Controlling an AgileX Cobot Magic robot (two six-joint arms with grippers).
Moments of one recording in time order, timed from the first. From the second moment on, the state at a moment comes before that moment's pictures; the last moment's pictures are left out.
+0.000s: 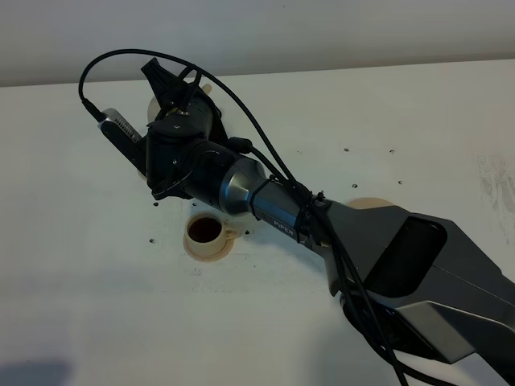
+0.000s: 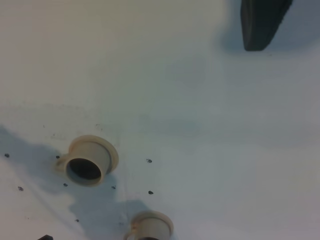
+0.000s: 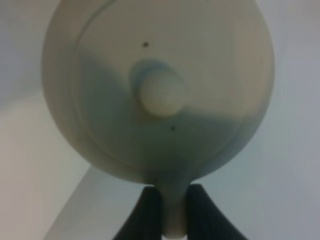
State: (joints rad) left arm 0.01 0.00 -0.46 -0.05 1.06 -0.02; right arm 0.86 2.66 -2.44 -1.06 0.91 -0.77
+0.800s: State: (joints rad) left arm 0.01 0.00 -0.46 -0.05 1.06 -0.02; right arm 0.86 2.66 -2.44 -1.13 0.91 -0.76
